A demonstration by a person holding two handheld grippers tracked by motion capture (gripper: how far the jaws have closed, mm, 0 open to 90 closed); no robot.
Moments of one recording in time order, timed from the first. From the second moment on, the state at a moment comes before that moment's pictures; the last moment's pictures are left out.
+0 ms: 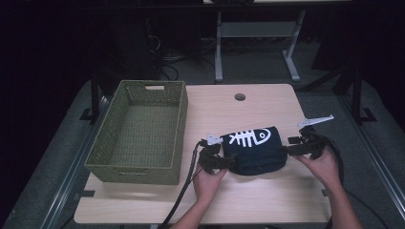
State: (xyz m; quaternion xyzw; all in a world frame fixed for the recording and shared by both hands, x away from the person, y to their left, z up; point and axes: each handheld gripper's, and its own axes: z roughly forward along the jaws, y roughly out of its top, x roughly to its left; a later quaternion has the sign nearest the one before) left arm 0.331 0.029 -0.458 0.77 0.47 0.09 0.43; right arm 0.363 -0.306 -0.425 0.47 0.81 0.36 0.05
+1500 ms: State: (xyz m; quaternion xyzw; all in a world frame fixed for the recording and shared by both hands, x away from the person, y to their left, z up) left arm 0.365 0.027 -0.467 0.78 0.47 0.01 0.41; right arm 0.360 -0.291 -0.457 0.49 0.80 0.34 0.00
